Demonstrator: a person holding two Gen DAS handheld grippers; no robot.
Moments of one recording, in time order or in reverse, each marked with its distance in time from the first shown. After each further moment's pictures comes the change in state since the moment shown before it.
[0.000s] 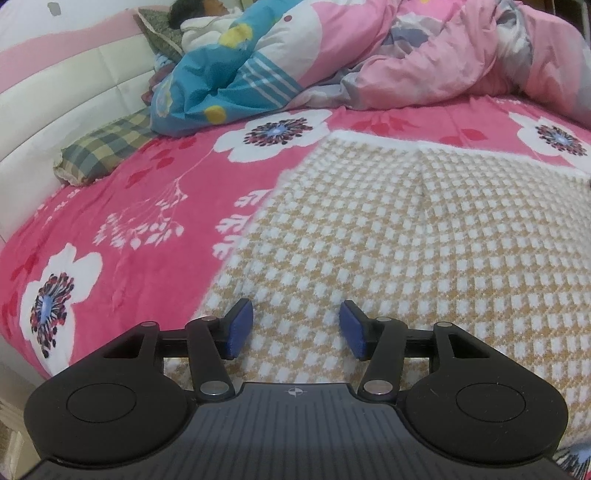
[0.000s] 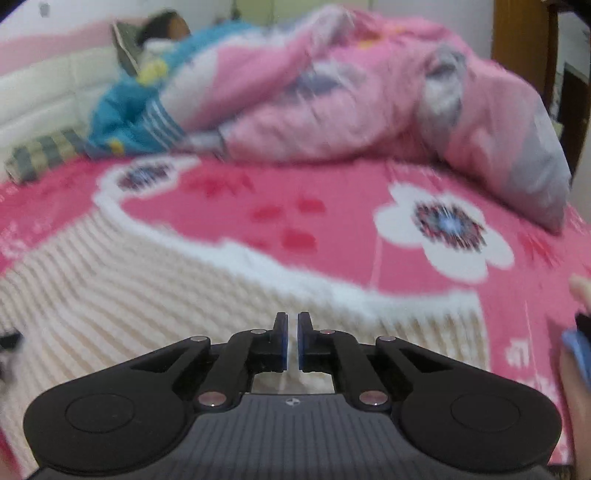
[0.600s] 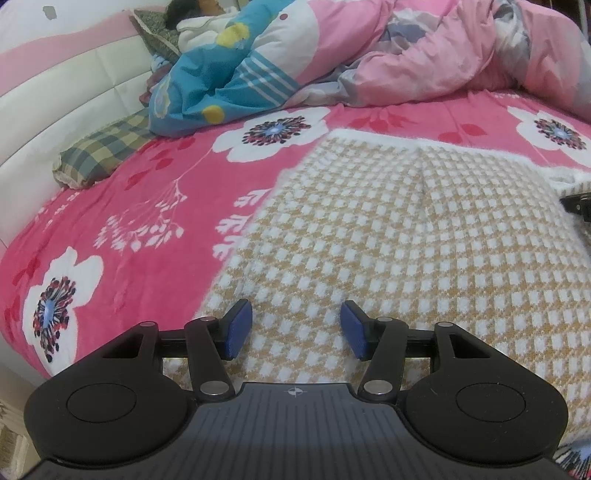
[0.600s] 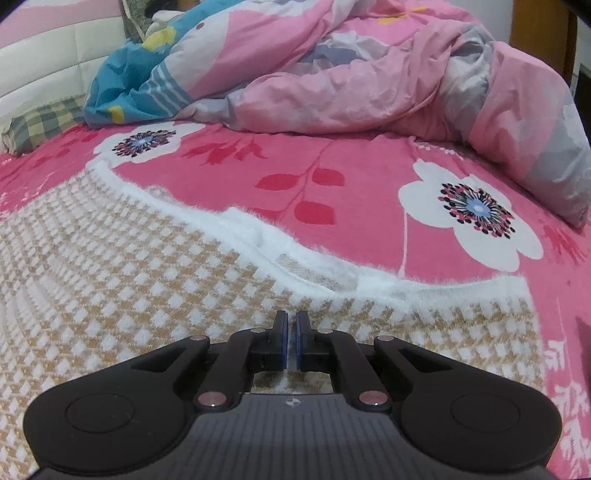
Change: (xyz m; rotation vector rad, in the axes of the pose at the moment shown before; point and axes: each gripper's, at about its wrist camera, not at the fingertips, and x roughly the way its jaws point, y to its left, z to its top) left arm 0.000 0.000 0.001 0.012 0.005 0.001; right arm 0.043 0.009 -0.009 -0.037 0.045 -0.009
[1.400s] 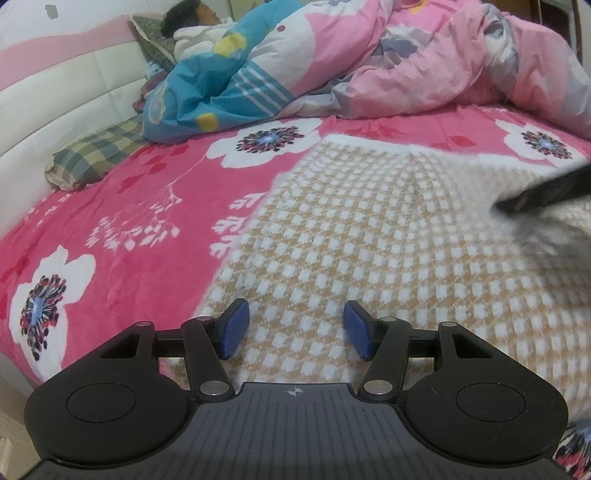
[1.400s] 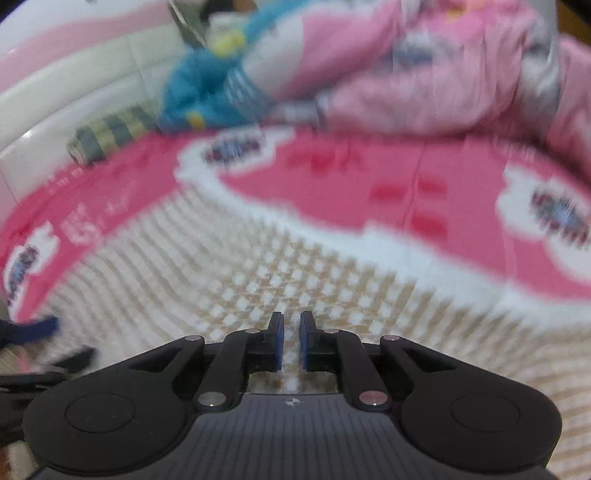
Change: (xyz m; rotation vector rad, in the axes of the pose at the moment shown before) left arm -0.001 0.014 -0.016 -0.015 -0.069 -0.072; right arm 0.000 0.053 0.017 0.049 0.033 0.256
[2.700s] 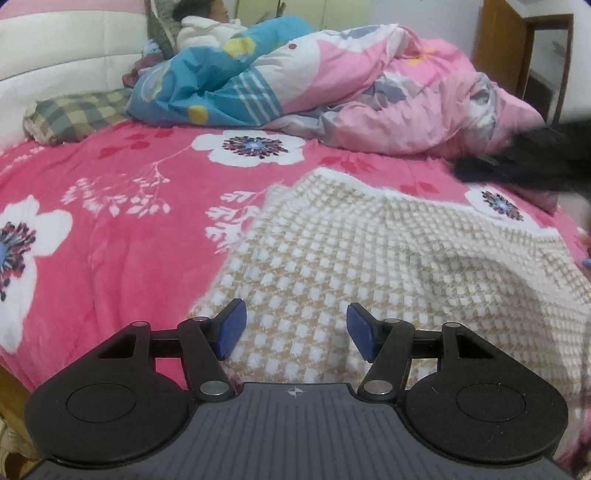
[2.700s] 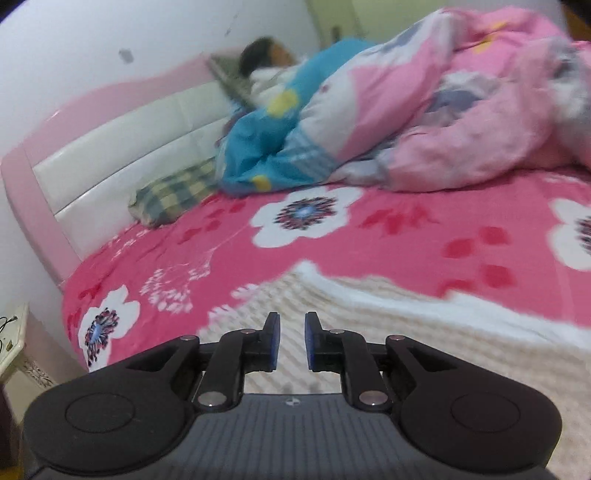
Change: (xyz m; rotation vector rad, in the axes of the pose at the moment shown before) left arm -0.013 0.055 -0.026 -0.188 -0.064 -0.234; right arm -0.069 0.043 0.014 0.056 -0.157 0.129
